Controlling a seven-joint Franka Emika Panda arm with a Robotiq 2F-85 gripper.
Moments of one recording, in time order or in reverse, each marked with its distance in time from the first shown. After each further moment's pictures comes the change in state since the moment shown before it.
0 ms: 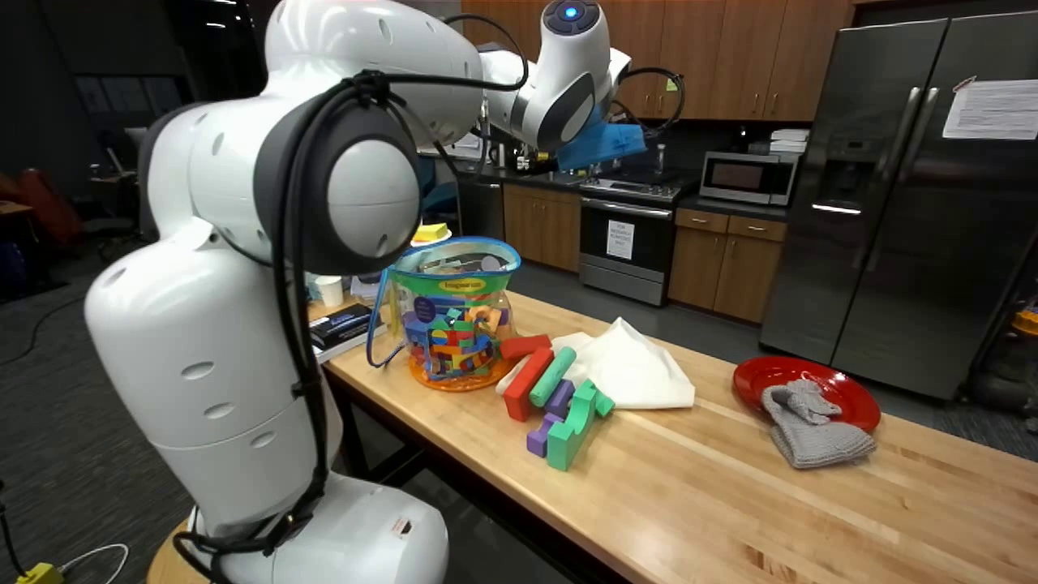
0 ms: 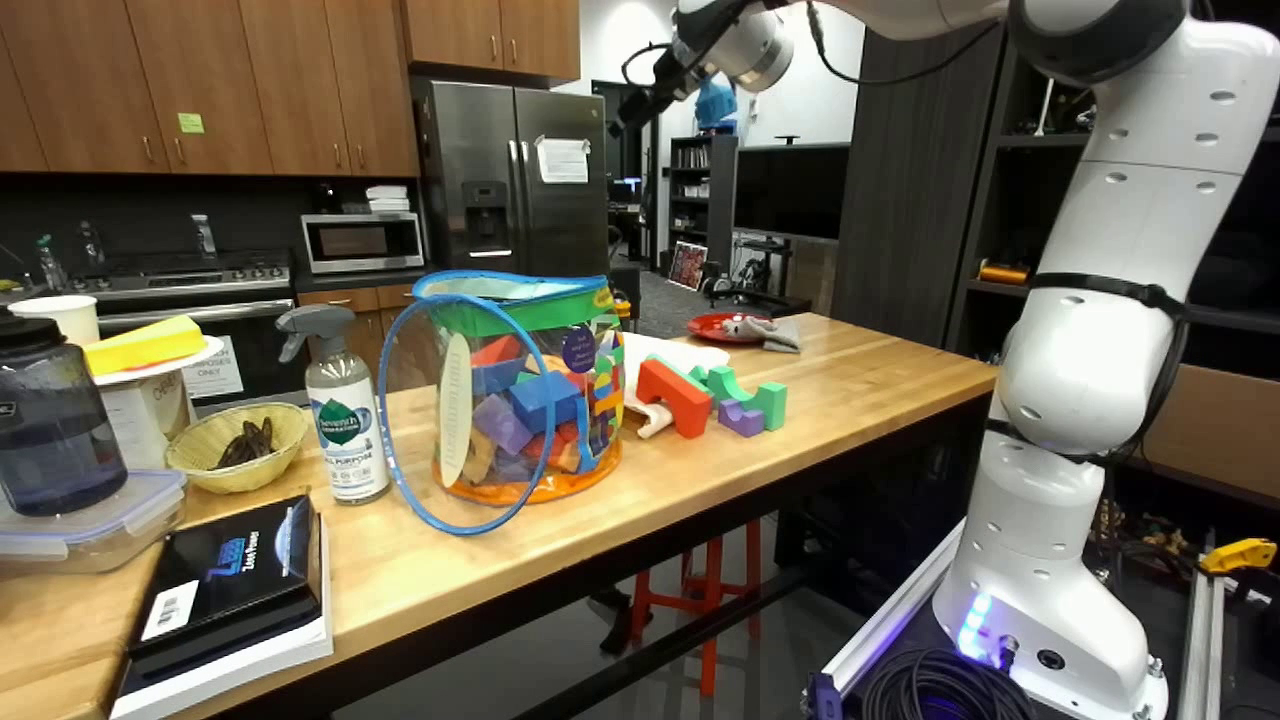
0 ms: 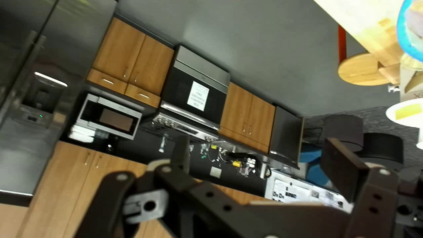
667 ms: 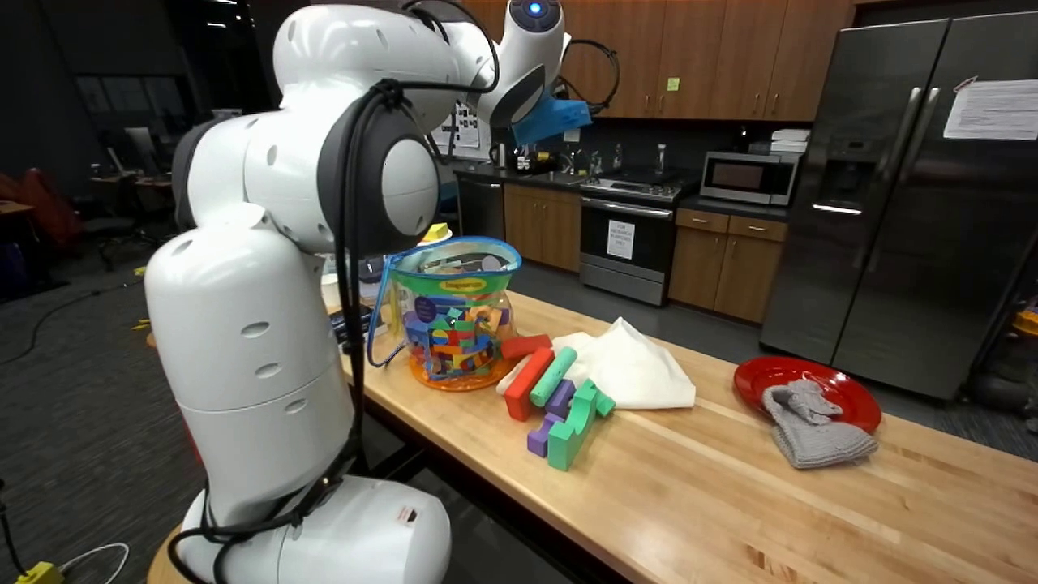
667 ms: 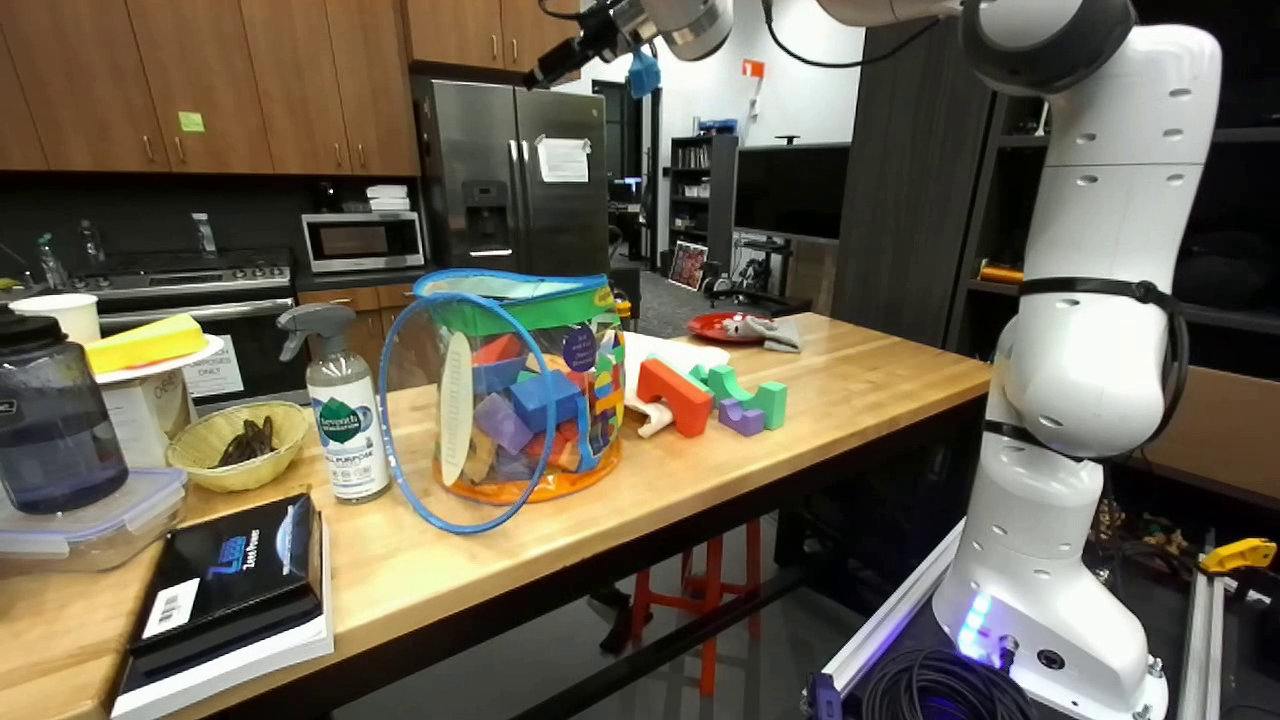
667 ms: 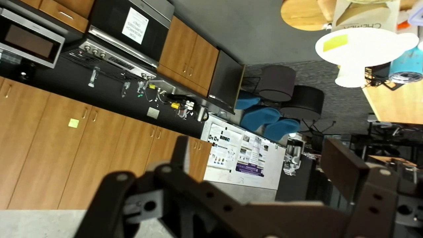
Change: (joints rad) arm 0.105 0.124 0.066 0.220 0.275 -0.018 -0.239
